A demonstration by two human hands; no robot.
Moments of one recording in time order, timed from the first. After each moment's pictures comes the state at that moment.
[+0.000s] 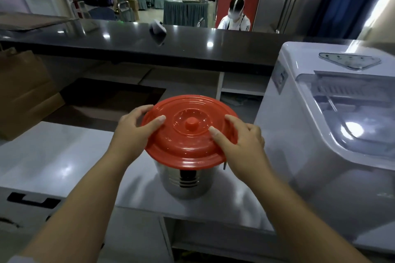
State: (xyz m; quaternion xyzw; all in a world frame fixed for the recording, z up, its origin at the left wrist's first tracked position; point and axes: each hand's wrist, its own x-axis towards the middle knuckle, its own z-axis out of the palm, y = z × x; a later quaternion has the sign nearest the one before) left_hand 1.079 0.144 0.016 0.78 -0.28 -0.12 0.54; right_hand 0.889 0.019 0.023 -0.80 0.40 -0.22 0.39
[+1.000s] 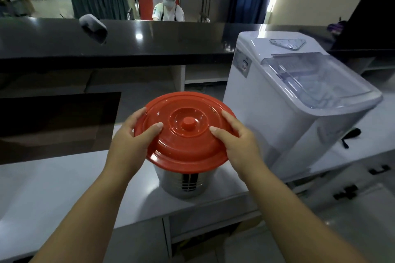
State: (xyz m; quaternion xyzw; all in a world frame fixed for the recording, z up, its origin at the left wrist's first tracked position) left_hand 1.095 0.153 0.015 0.67 -0.37 -0.28 0.58; right_hand 0.898 0.079 0.022 -0.58 0.48 -0.40 0.52
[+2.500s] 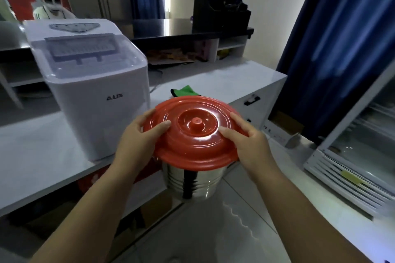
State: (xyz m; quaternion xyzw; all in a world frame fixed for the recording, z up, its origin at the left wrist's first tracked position) left_hand 0.660 0.118 0.024 0.53 -0.50 -0.44 0.52; right_hand 0.439 0.144 0.034 -0.48 0.58 -0.52 0.41
